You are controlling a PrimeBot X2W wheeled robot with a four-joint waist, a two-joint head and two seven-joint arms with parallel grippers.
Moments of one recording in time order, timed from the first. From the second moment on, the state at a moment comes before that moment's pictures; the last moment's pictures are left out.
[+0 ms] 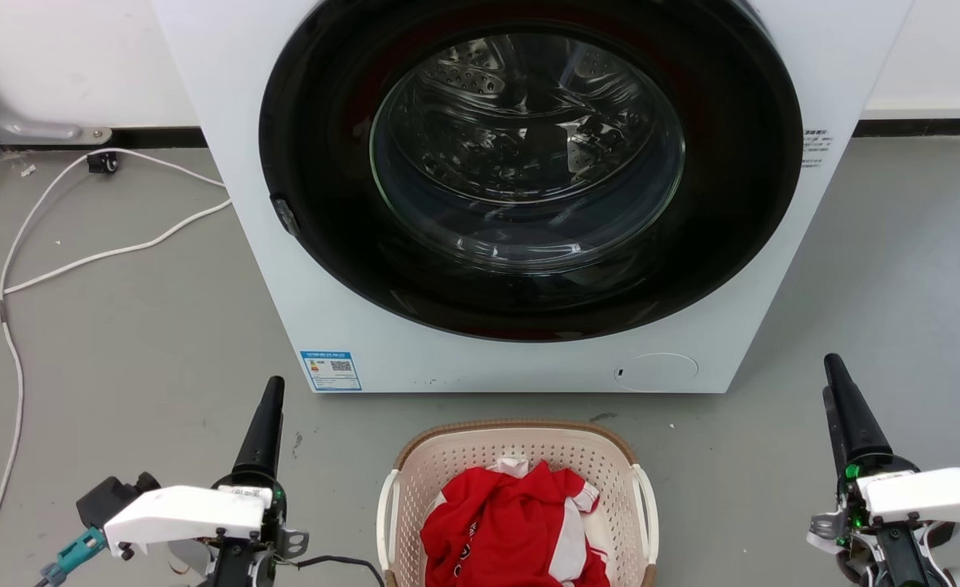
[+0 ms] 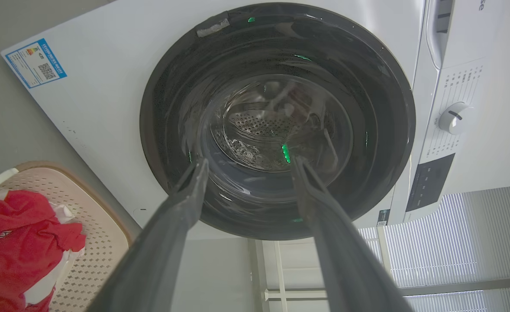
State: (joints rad) left arm -0.09 0.05 0.02 0.23 -1.39 -0.13 0.02; right arm -0.08 -0.05 -0.09 0.20 1.32 0.13 0.02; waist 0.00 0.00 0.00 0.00
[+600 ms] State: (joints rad) left arm -0.10 0.05 -0.06 0.17 -0.93 -0.12 -0.05; right arm -0.06 -0.05 -0.07 0.14 0.82 0.13 -0.05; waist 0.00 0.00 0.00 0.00
